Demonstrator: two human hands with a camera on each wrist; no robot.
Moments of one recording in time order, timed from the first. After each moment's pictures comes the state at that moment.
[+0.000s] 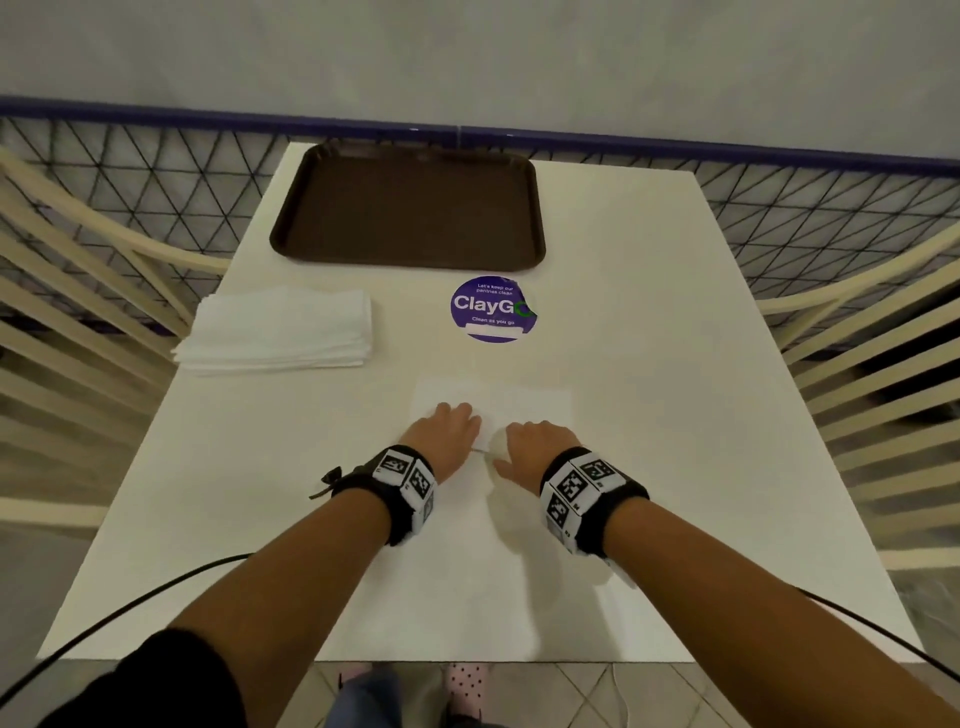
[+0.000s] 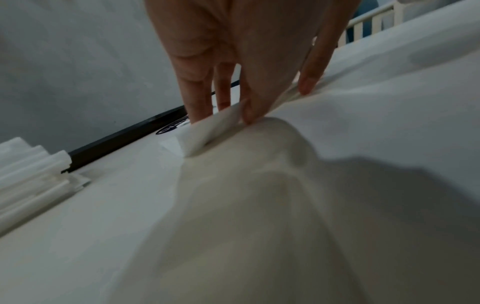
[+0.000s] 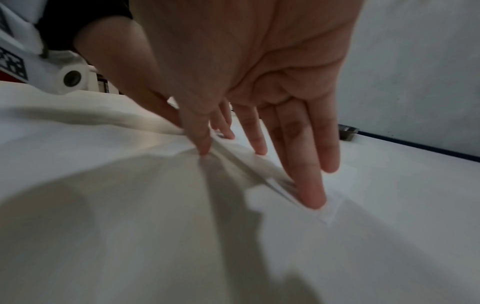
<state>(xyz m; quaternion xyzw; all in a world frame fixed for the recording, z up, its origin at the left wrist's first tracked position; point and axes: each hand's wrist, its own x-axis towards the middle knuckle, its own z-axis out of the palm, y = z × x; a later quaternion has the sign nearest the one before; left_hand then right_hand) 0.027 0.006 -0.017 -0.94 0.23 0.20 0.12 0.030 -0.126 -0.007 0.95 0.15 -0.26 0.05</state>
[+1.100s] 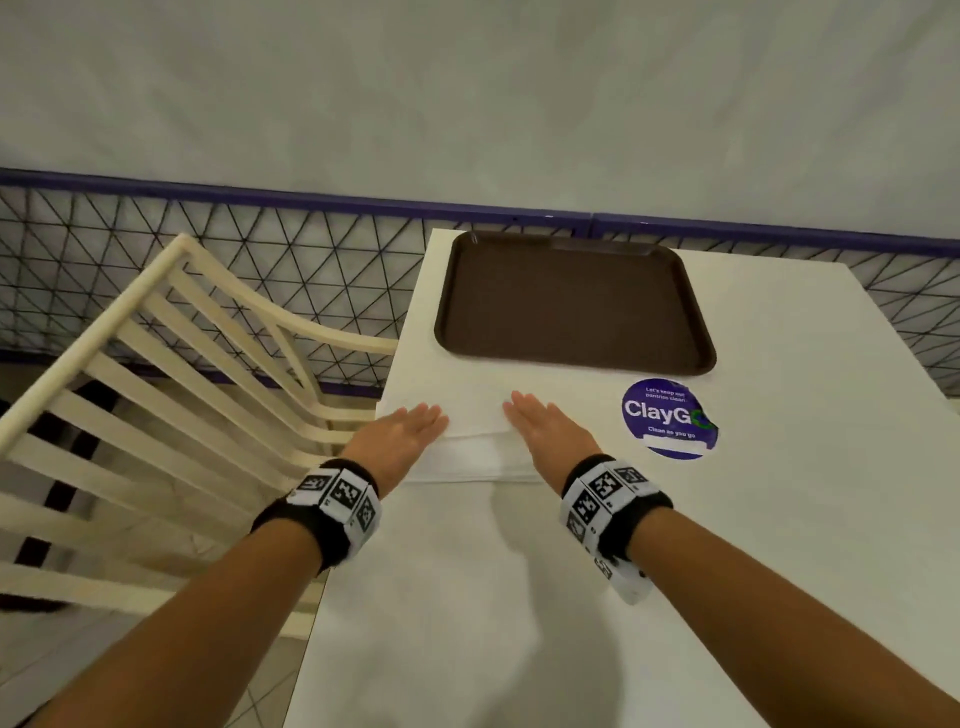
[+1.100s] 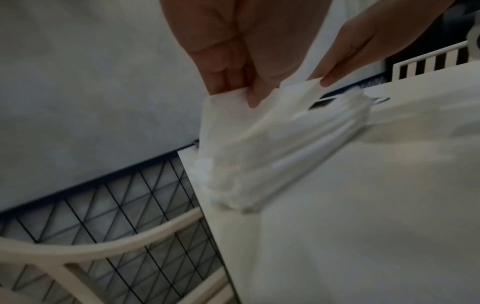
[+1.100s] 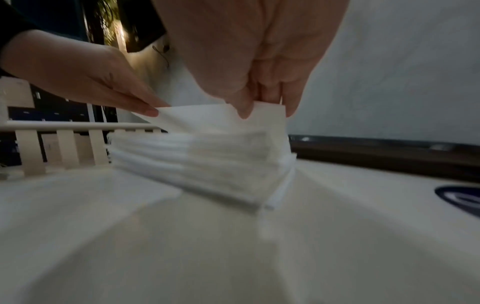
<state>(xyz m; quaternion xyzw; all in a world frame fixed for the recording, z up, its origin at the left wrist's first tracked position) 0.110 0.280 0.017 -0.97 0.19 0.13 0.07 0.141 0.073 0.022 0.95 0.27 -0.16 -0.01</state>
